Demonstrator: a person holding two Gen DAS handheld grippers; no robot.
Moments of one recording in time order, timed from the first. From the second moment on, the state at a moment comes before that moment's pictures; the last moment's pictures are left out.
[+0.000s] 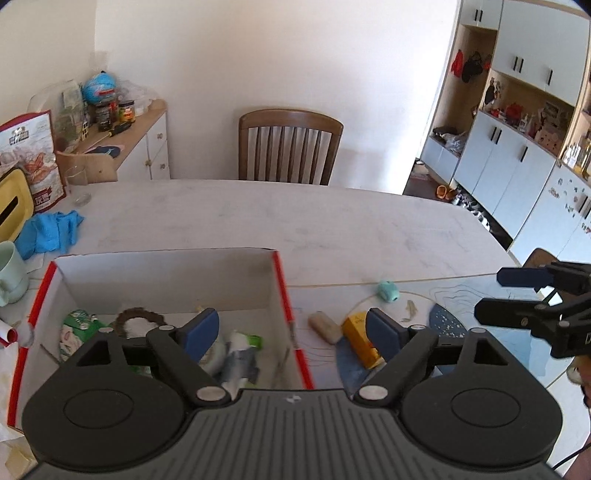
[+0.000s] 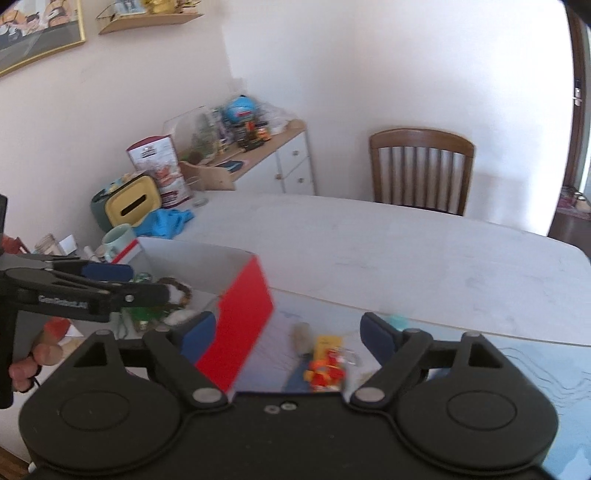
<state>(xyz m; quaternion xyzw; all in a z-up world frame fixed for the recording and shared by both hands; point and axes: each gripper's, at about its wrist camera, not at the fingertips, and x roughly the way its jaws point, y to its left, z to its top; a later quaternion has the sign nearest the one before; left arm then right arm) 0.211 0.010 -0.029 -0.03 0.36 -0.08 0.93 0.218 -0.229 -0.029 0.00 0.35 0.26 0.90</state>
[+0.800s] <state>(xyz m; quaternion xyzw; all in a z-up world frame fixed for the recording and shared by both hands) 0.221 -0.121 -0.083 -0.01 0.35 -0.09 0.93 0.293 -0.306 -0.085 -0.03 0.39 0.22 0.90</state>
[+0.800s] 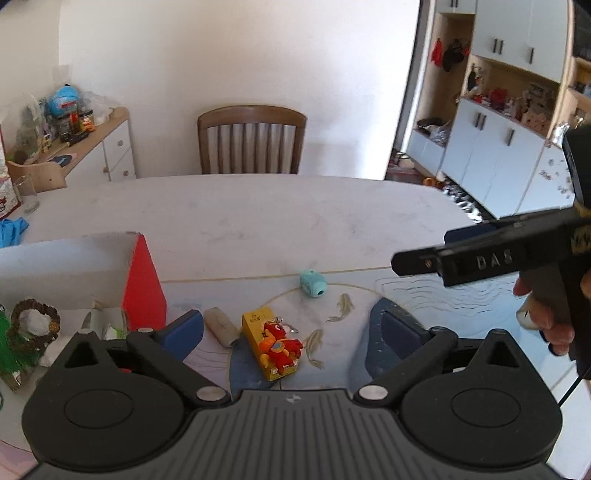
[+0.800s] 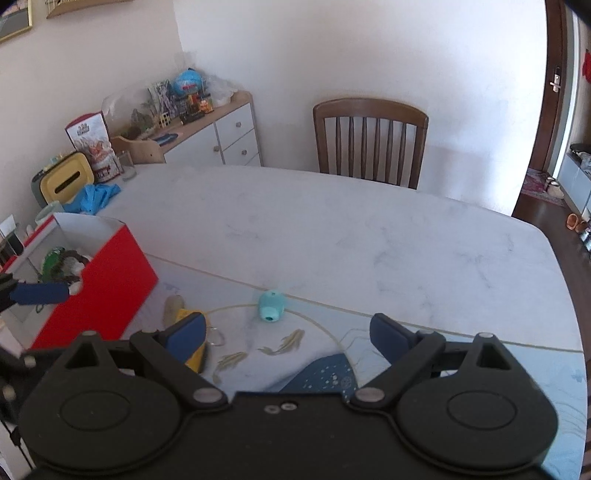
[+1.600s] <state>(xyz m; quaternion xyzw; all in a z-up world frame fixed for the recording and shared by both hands) 0.253 -0.141 -0.151 0.00 0.37 -0.01 0.93 0.360 -0.251 -0.165 -0.08 0.44 0.26 0.86</state>
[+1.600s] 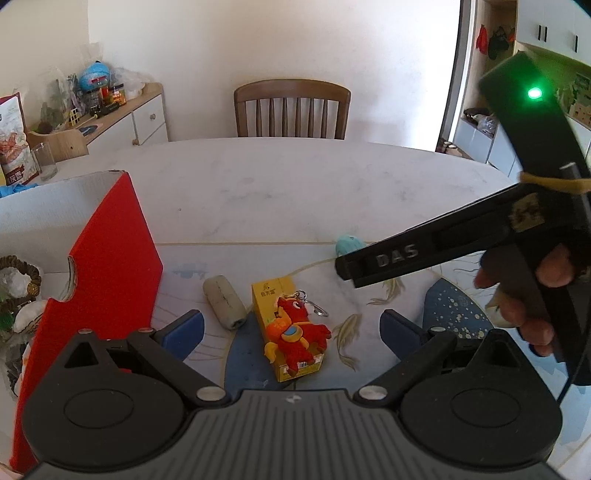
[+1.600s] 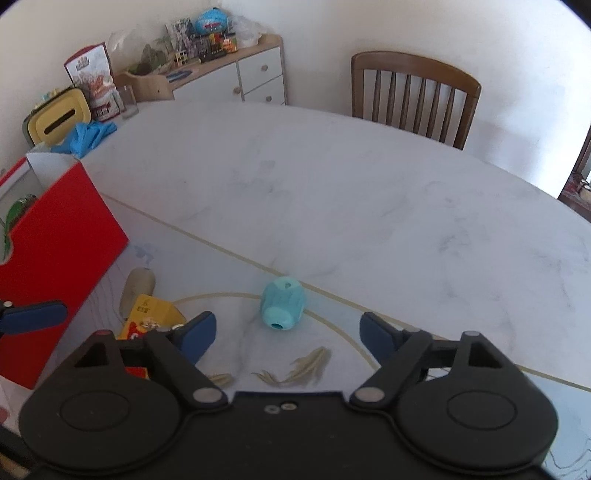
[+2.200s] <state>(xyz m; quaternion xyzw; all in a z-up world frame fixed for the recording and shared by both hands) 0.256 -0.151 -0.161 0.03 0.38 0.01 0.92 0.371 -0.234 -0.180 -0.10 0.45 0.26 0.85</state>
